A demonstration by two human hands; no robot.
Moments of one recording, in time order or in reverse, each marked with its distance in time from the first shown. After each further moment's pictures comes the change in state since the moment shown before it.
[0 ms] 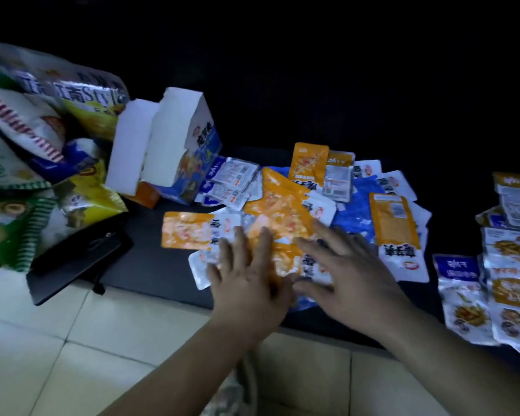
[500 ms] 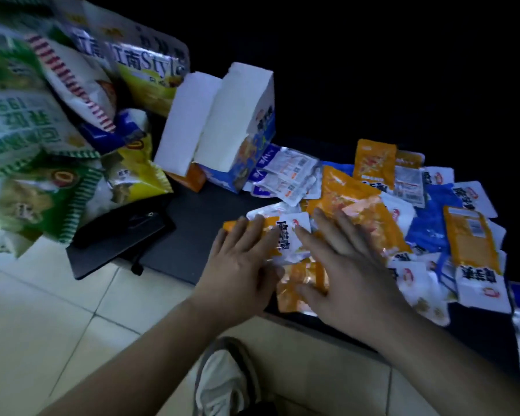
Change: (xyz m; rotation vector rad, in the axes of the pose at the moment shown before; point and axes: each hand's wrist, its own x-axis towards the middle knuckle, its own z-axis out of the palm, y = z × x) left_hand 0.019 -0.105 -0.033 0.029 0.178 0.337; right_hand 0.043 -0.072 0.027 -0.080 0.028 -0.121
